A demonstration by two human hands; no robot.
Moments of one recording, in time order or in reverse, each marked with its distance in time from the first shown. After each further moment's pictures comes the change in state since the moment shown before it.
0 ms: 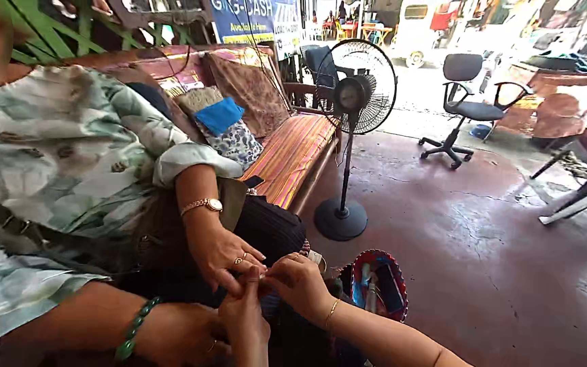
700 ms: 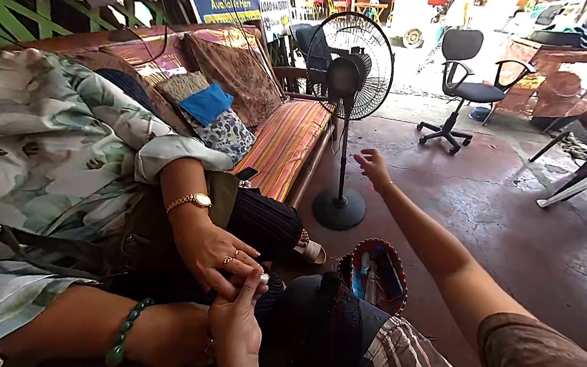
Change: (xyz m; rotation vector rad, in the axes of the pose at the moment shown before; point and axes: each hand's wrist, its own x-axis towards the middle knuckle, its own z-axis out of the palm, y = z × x) left_hand 0.001 0.006 -0.014 -0.050 -0.090 -0.037; right_hand 0.142 0.157 -0.221 -0.063 0.295 0.653
